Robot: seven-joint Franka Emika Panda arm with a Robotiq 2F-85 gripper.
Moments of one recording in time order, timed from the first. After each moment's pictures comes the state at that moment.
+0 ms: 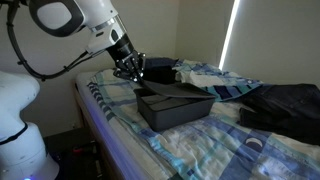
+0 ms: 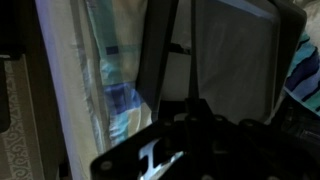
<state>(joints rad) -0.31 -0.90 0.00 -2.77 0.24 2.37 0.98</state>
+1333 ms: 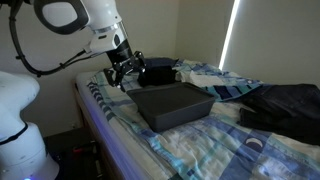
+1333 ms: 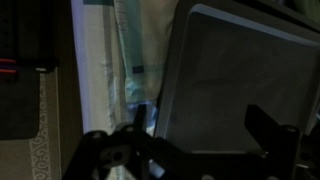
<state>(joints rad) -0.30 -0.87 0.00 -2.74 0.24 2.23 0.98</state>
